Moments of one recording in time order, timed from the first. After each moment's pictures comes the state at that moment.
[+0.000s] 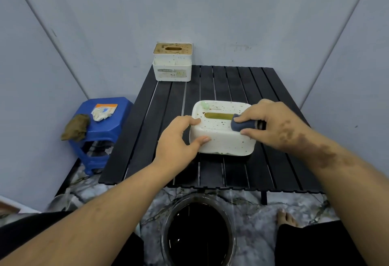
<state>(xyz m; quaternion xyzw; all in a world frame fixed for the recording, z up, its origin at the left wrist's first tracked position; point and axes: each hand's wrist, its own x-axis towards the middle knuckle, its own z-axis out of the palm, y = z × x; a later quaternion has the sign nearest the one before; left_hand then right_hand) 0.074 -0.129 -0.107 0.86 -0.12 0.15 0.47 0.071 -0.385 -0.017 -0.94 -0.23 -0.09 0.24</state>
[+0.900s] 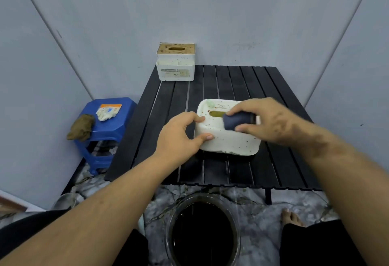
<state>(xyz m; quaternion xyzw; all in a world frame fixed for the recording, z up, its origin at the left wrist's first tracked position) 0.079 -0.123 -0.095 0.88 -0.12 0.13 0.43 0.076 -0.367 -0.010 -0.94 -0.24 -0.02 0.25</state>
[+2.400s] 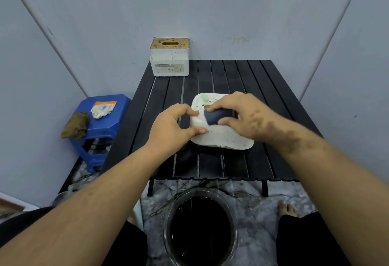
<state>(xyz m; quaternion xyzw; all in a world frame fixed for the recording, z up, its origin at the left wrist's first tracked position) 0.085 -0.122 -0.085 0.87 -0.11 0.10 0.47 0.073 -0.339 -0.014 -0.93 -0.25 -0.04 0.25</state>
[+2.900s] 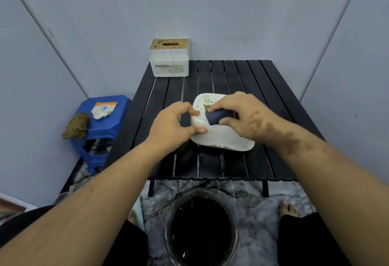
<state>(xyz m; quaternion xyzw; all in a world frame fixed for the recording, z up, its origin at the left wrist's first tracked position) 0.090 -0.122 -0.078 0.89 -0.13 0.08 0.44 0.074 -0.339 -0.019 -0.94 -0.24 -0.04 0.24</state>
